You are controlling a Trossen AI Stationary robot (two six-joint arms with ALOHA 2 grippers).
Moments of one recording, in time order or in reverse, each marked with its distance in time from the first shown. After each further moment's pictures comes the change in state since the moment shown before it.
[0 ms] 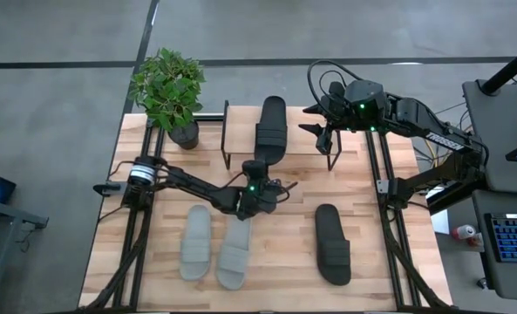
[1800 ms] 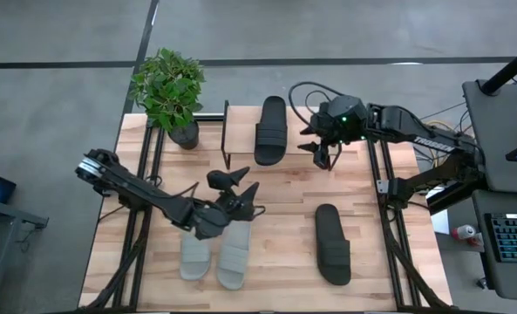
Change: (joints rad) left arm -0.281 -0.435 -0.123 -0.039 0.075 -0.052; right arm 0.000 -0.002 -0.167 -0.025 -0.128 0.052
